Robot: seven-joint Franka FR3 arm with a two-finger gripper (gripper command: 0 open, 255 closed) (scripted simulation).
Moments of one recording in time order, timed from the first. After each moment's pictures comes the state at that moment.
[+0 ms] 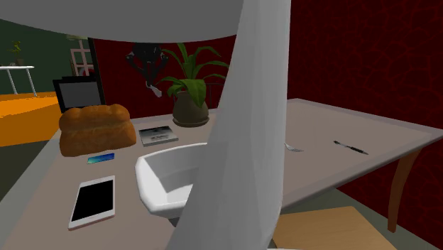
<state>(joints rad) 0.54 0.12 0.14 -1.49 -0.01 1.67 -0.14</state>
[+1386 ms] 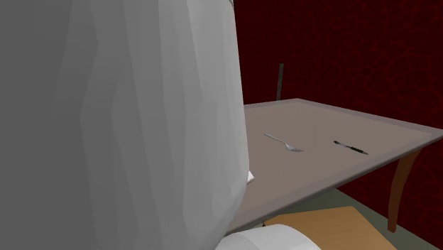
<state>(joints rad) 0.83 0.24 0.34 -1.36 -0.10 1.63 0.35</state>
